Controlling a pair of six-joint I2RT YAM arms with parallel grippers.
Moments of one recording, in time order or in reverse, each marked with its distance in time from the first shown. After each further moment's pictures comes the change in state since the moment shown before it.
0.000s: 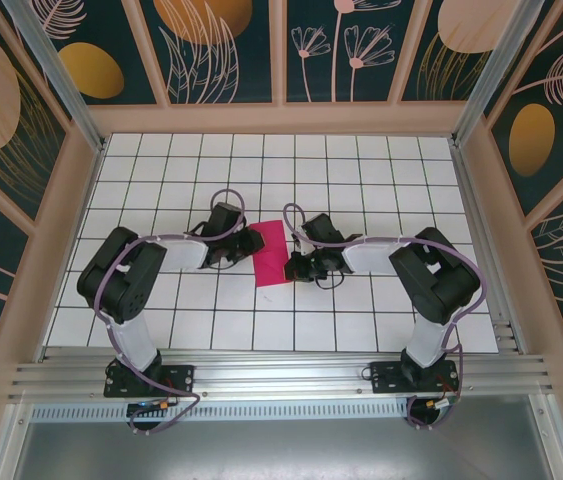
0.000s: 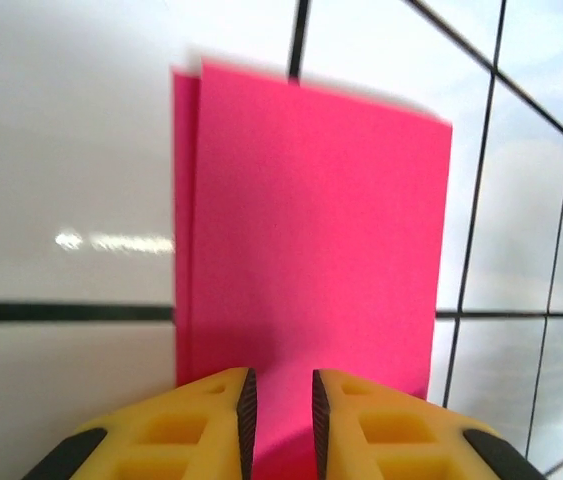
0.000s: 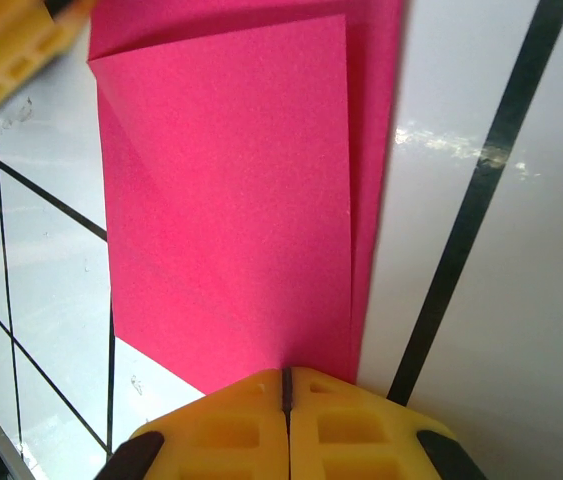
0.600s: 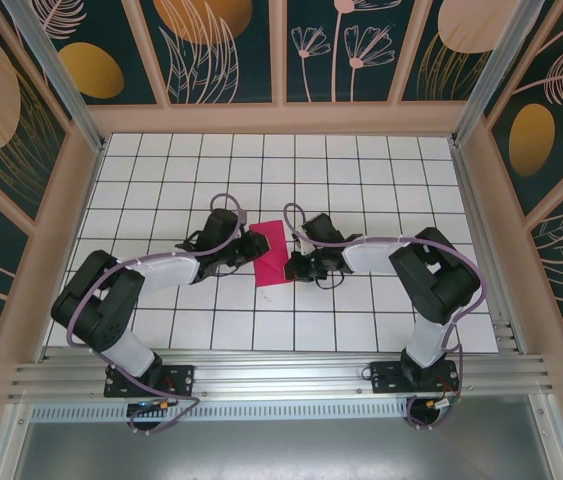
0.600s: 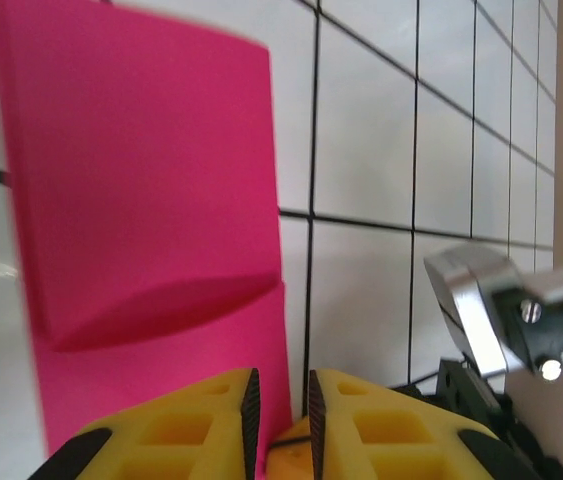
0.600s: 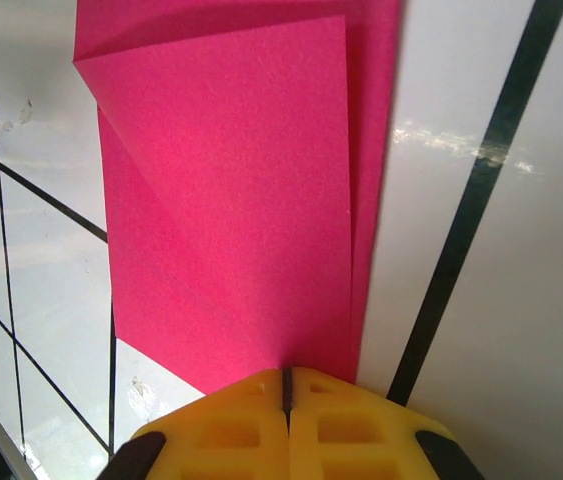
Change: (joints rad) left arm -0.092 -0.188 -0.128 0.078 0.051 -0.049; right arm 0.000 0.000 0.000 0.004 -0.002 0.008
